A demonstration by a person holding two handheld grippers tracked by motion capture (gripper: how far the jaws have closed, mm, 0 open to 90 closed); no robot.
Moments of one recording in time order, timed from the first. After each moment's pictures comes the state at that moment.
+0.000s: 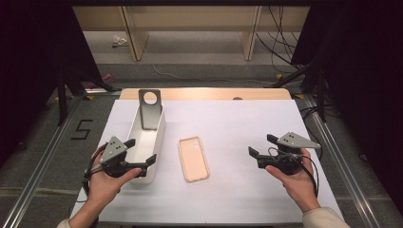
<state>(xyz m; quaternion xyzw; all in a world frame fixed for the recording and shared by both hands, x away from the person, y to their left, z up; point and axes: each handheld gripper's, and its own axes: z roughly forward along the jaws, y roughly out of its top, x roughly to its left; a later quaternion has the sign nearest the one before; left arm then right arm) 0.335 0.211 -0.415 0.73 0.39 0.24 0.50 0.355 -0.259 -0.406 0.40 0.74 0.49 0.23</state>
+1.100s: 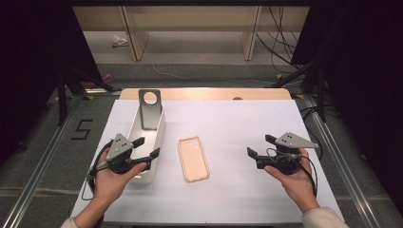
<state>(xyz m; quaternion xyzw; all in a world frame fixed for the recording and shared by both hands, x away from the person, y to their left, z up) 0.337 0.192 -0.403 0.74 0.38 0.24 0.50 0.356 -0.256 -0.408 0.39 0.75 0.49 0.23</state>
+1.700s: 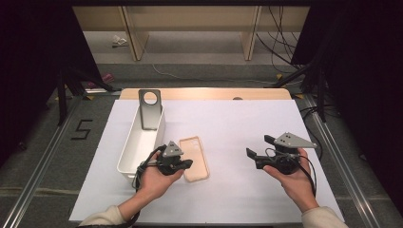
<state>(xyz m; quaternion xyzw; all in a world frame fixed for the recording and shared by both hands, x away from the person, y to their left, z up) 0.358 0.093 -0.449 0.84 0.36 0.10 0.40 0.358 -0.255 -0.411 0.39 0.75 0.48 0.23</state>
